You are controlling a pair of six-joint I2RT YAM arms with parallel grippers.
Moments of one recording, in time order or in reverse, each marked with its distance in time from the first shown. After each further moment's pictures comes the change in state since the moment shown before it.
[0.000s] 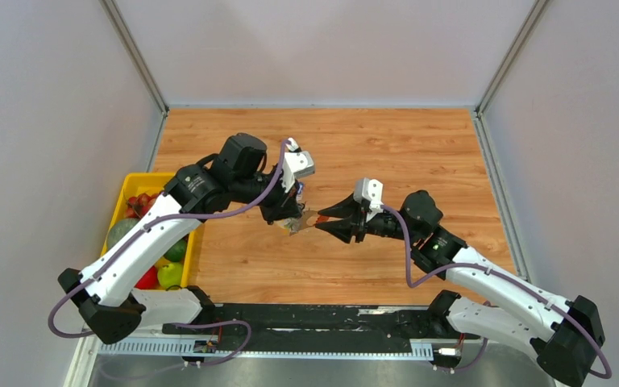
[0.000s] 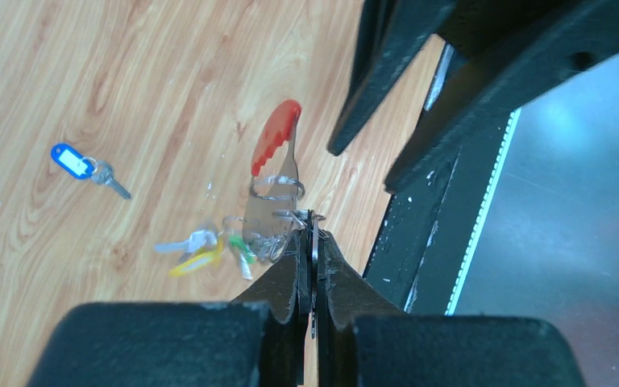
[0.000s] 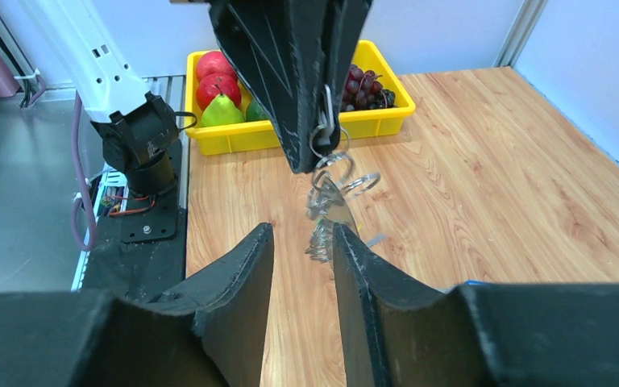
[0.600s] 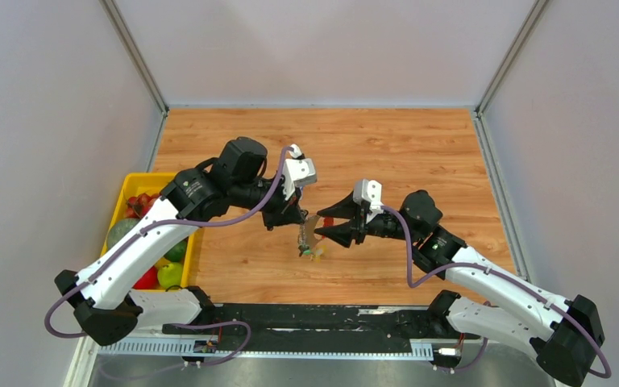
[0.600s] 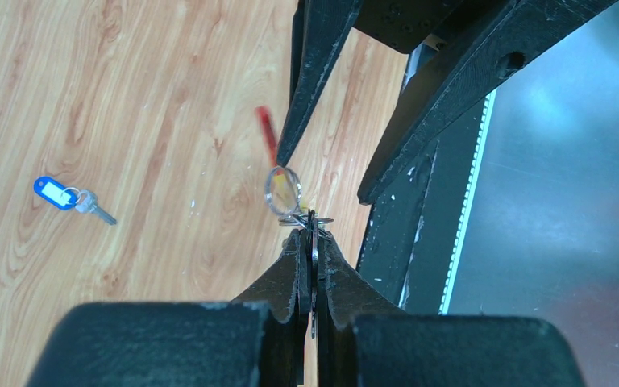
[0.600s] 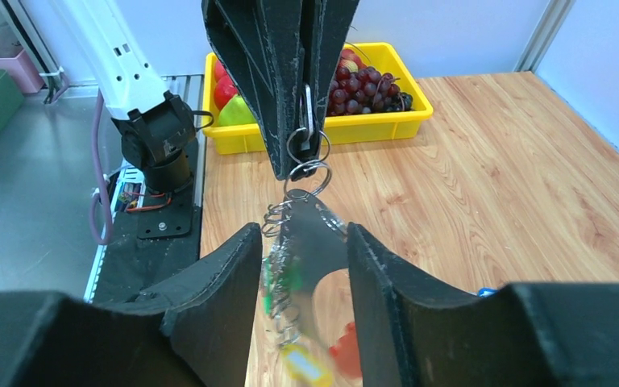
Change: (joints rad) left arm -0.039 -0.037 -0.006 0.012 0.058 0.043; right arm 0.000 0.008 0.000 0.005 -0.041 0.010
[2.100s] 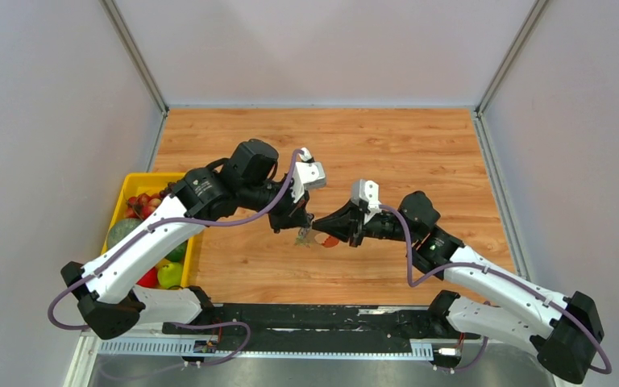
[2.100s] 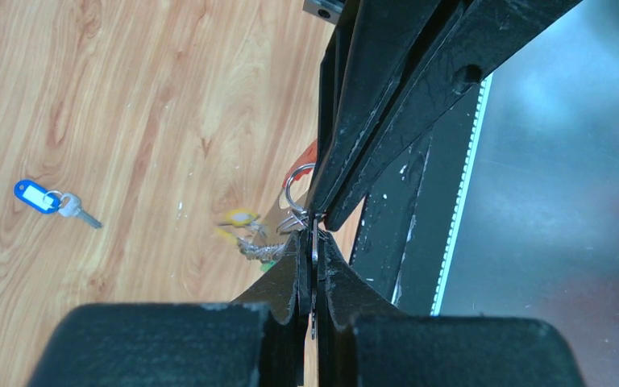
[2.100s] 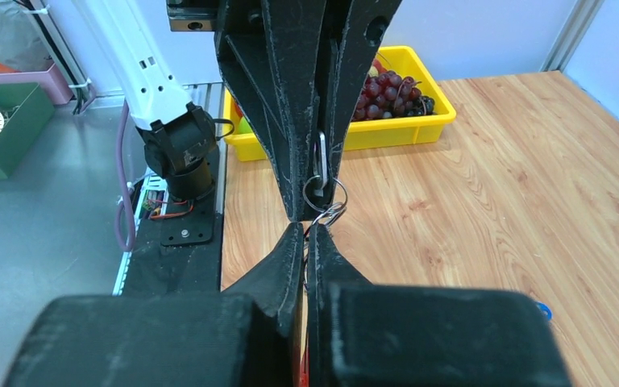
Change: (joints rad) left arm -0.061 0.040 0.018 -0.006 -0.030 -0.025; right arm 0.027 0.019 0.002 0.030 -0.008 0.055
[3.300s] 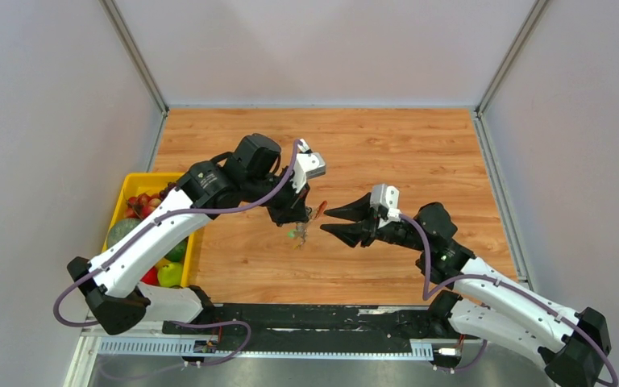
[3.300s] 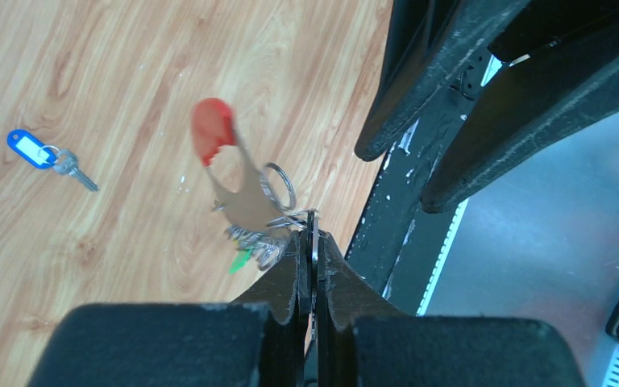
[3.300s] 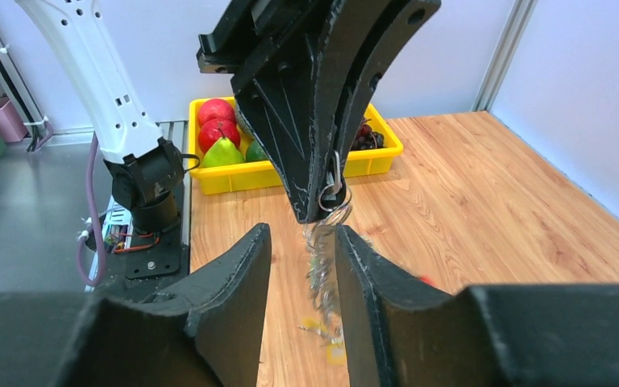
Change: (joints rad) left arm 0.035 0.051 0.035 -0.030 -0.055 -0.106; right arm 0.000 -0.135 -0.076 0.071 0.111 -0.008
